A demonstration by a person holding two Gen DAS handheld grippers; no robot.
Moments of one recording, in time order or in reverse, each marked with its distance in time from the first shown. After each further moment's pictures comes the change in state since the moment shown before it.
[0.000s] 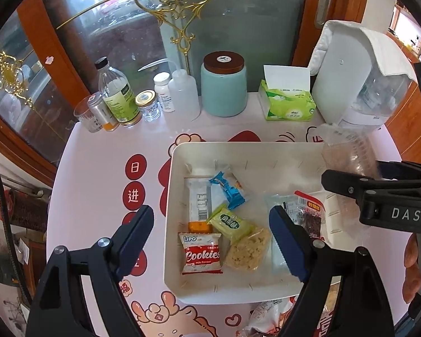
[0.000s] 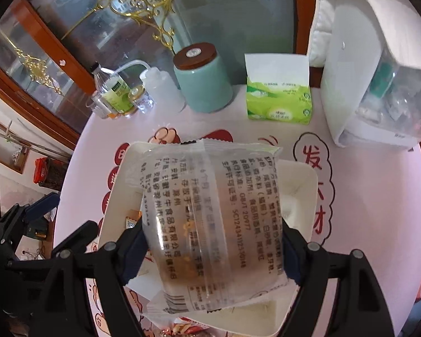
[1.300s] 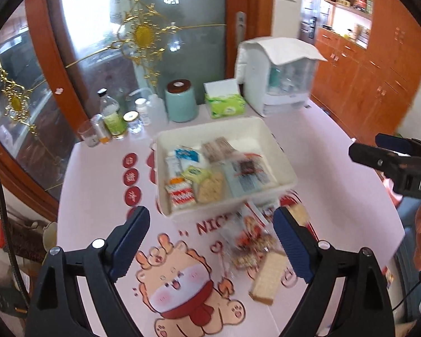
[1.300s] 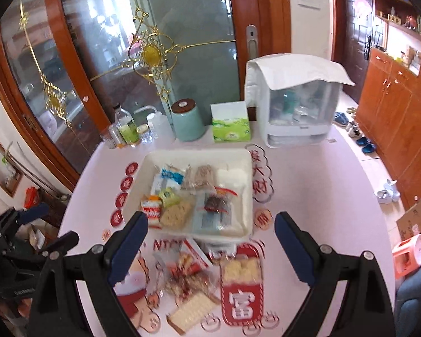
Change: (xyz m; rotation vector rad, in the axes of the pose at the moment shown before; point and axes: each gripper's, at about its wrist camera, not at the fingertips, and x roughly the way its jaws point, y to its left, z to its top) left arm -0.186 -0.003 -0.166 0.195 -0.179 -0.155; right arm -0.200 0.029 -0.204 0.047 -0.346 -0.171
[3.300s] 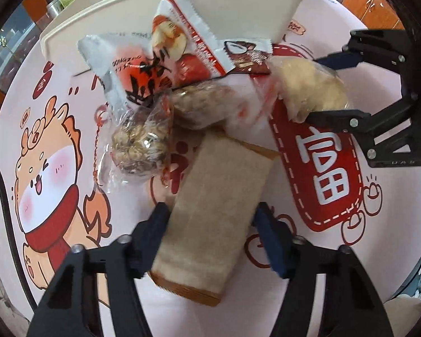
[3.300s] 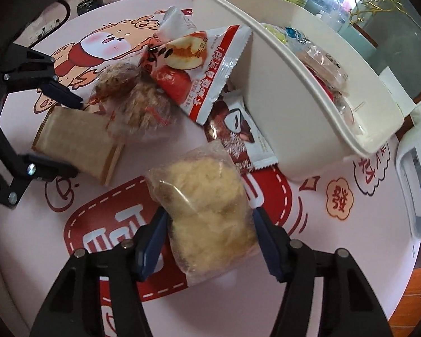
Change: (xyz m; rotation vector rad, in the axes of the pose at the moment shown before) left arm 0.227 -0.137 -0.166 -0.145 0.406 0.052; right arm 0.224 -0.050 -0.168 -1.053 0.273 0.335
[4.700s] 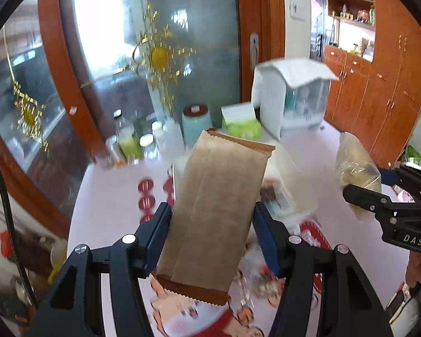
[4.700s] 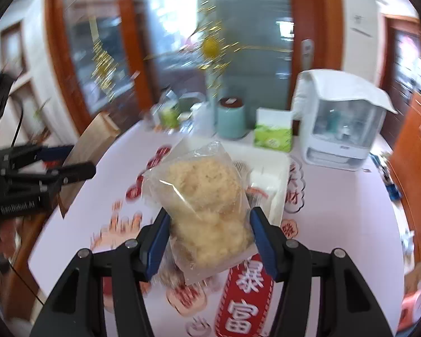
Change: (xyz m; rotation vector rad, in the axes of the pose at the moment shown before) left arm -0.278 0.157 0.112 0.130 -0.565 -0.003; right arm -0.221 -0.002 0.116 0.852 -0.425 -0.286
